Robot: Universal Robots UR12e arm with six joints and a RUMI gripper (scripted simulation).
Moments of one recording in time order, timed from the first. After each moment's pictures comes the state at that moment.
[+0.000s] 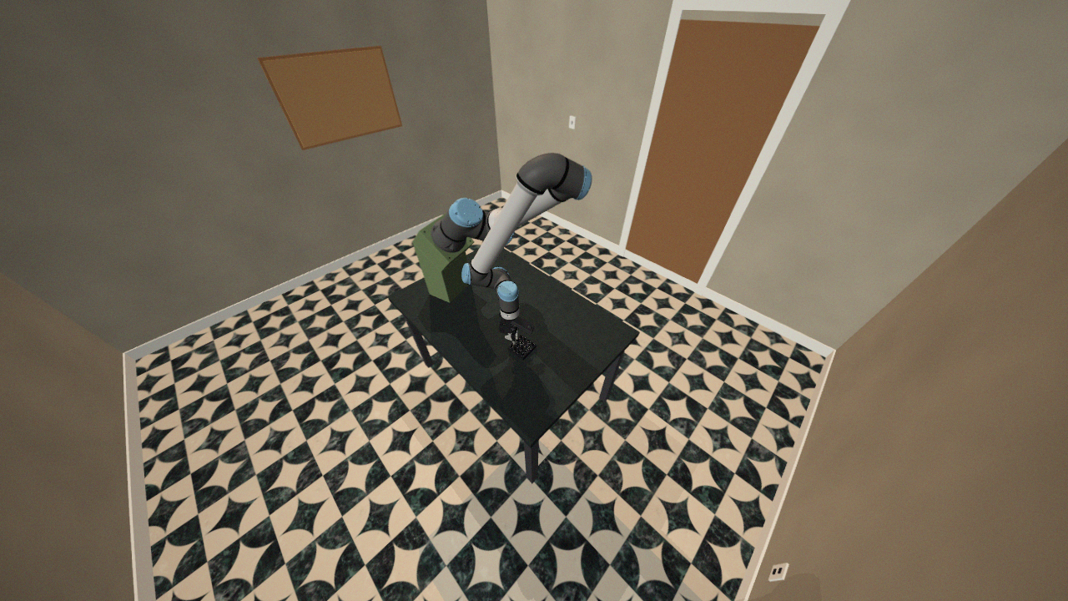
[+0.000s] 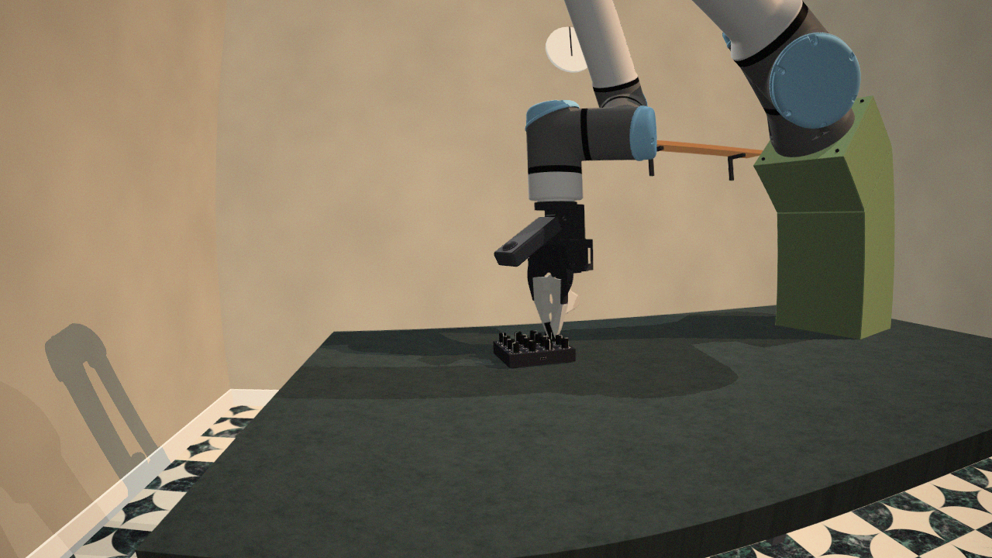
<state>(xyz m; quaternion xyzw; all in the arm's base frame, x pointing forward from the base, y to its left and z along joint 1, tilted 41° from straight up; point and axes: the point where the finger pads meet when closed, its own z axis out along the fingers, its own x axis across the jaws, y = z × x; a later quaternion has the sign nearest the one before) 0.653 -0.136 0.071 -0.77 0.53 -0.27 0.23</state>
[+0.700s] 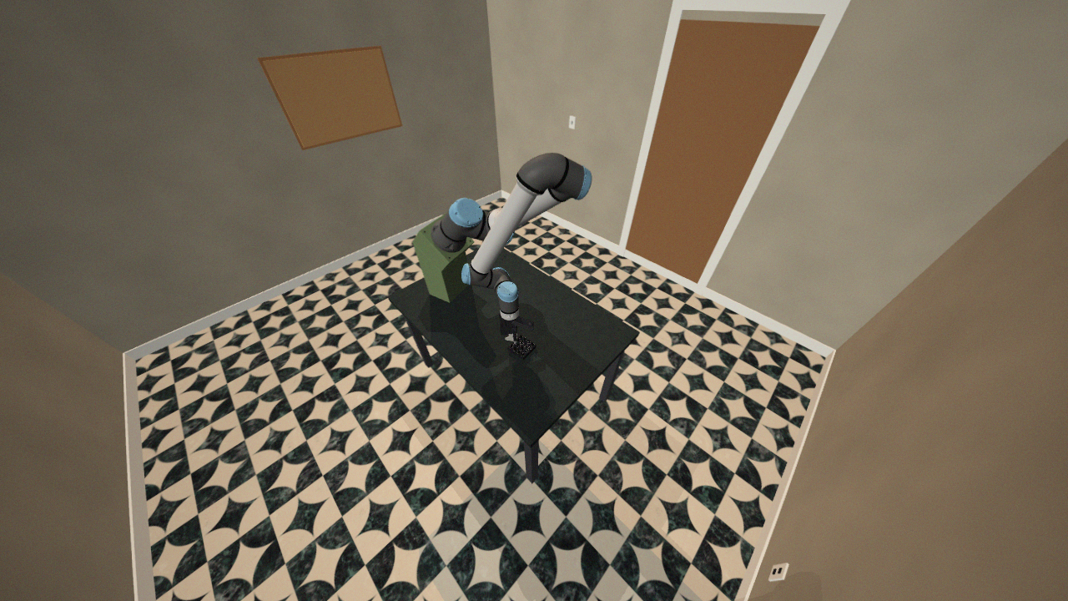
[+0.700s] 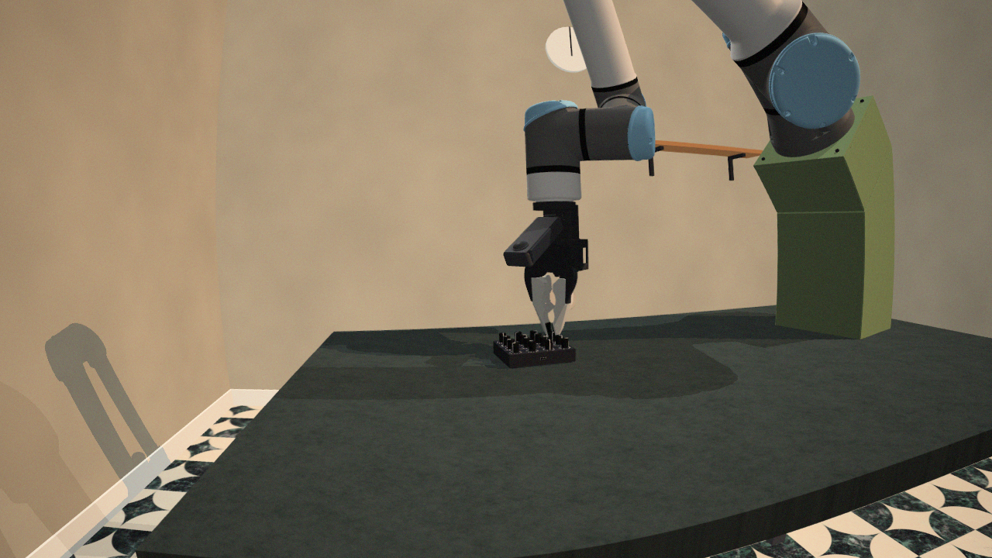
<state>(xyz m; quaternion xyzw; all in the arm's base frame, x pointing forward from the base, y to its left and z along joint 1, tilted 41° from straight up) 0.653 -0.135 0.071 -0.83 0.43 -0.30 0.19</state>
